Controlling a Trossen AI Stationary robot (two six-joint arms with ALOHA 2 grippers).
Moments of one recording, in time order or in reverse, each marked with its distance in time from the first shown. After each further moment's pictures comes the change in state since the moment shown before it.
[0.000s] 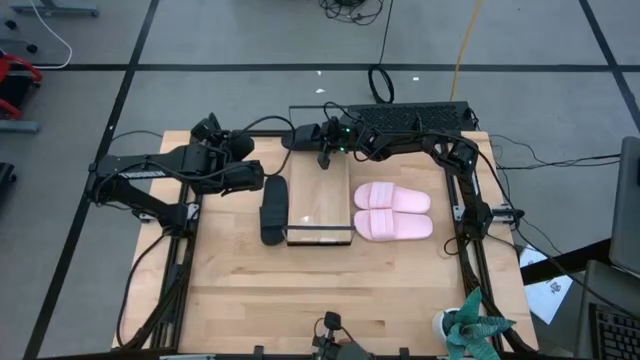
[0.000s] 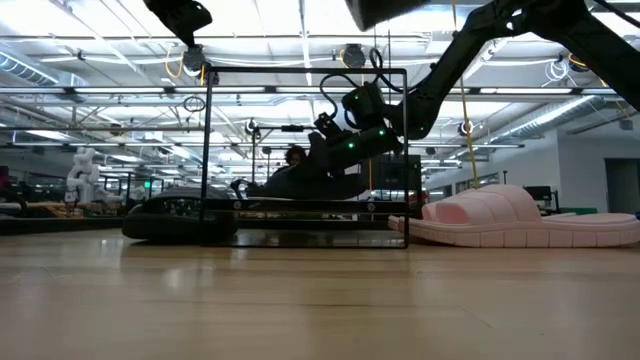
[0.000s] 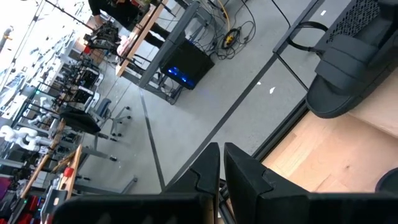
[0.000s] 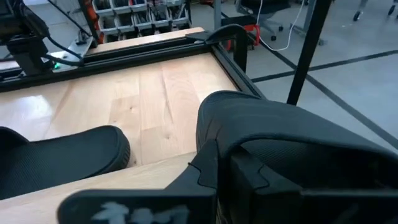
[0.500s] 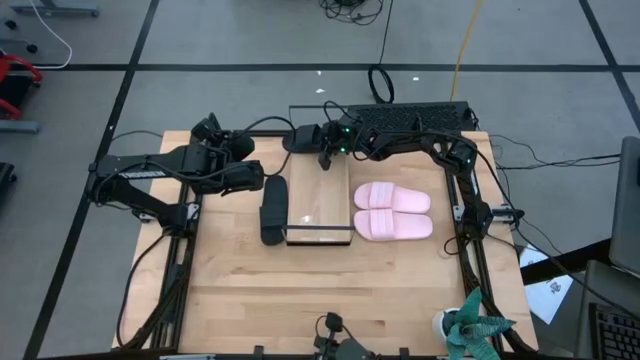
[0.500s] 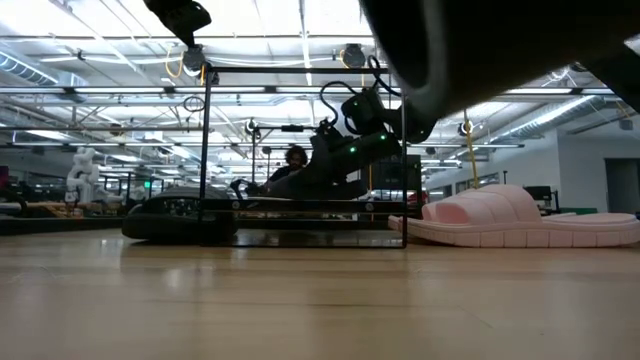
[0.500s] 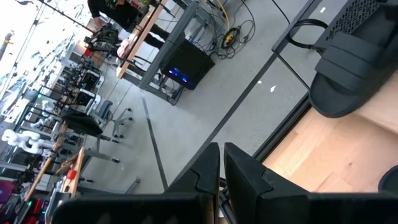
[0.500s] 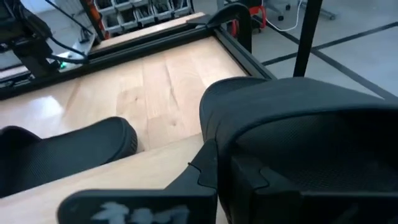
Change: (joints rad) left arm 0.000 0.000 0.000 0.000 0.000 0.020; right arm -0.010 0.019 0.000 -0.042 -0.036 0.078
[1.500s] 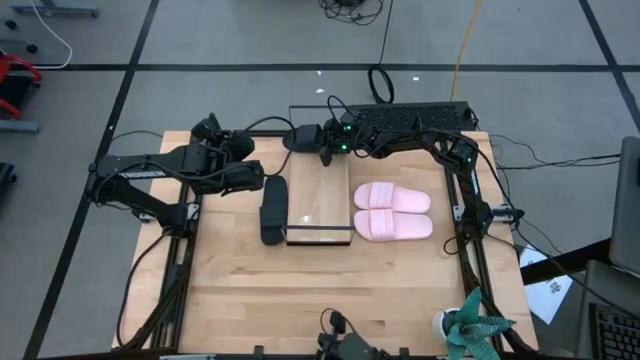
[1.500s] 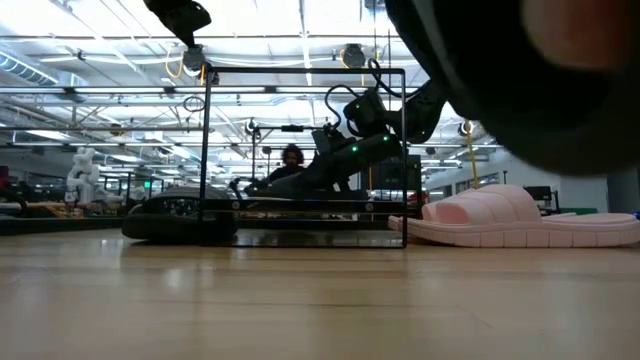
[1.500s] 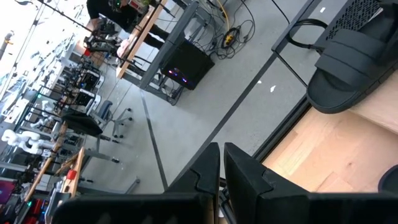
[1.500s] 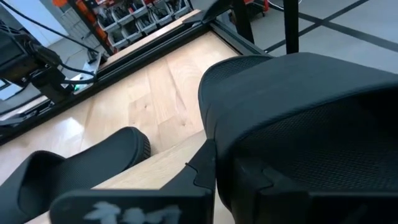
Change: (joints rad) left arm 0.000 0.000 0.000 0.000 0.001 0.001; right arm -0.026 0.000 0.000 -0.042 -0.039 0.172
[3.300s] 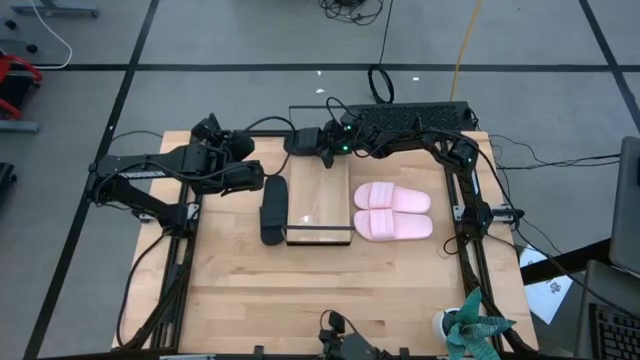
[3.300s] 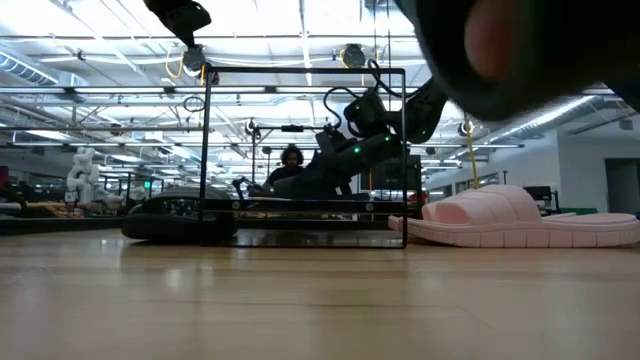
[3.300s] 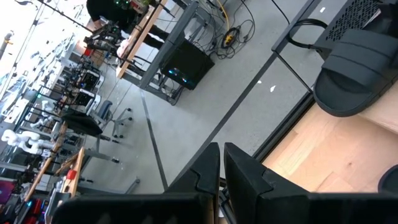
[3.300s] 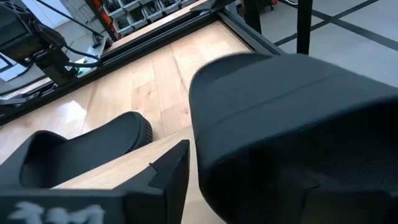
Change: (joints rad) left arm 0.000 0.000 0.000 0.000 0.000 0.000; right arm -0.001 -0.007 -0.003 -0.008 -0.051 -0.056
